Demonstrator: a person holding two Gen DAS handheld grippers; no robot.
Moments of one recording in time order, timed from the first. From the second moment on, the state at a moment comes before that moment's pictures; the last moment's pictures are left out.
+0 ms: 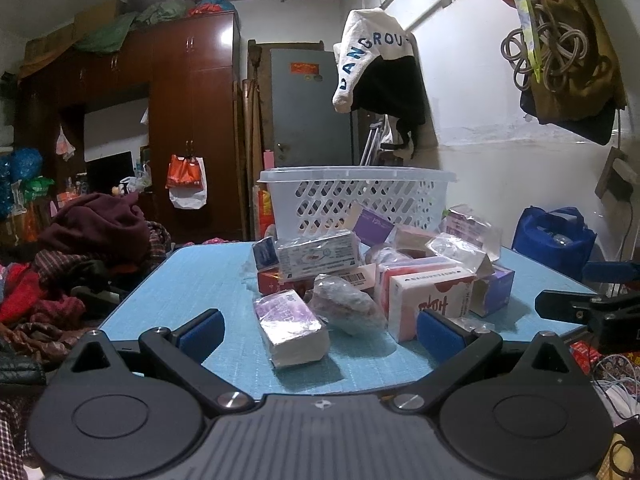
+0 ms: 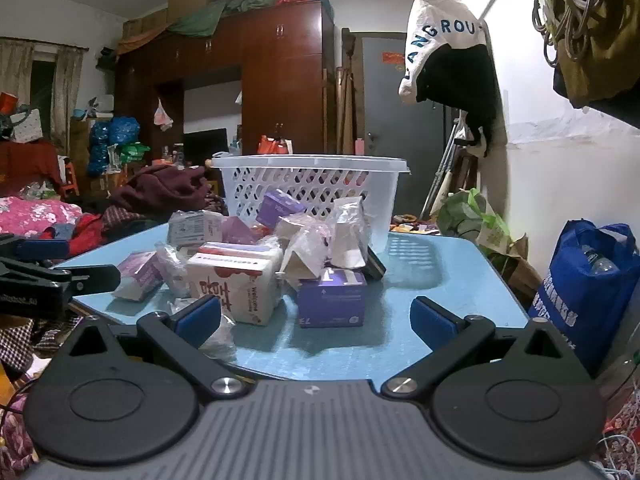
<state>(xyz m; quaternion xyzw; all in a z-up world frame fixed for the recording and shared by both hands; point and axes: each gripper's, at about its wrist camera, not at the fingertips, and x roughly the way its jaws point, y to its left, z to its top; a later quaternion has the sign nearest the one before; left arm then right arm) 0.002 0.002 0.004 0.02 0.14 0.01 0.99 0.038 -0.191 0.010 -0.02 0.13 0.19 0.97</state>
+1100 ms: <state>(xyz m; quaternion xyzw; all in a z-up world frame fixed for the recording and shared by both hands) 0.002 0.001 0.005 0.03 0.14 0.00 0.99 0.035 -0.184 0.009 -0.02 0.15 0.21 0.97</state>
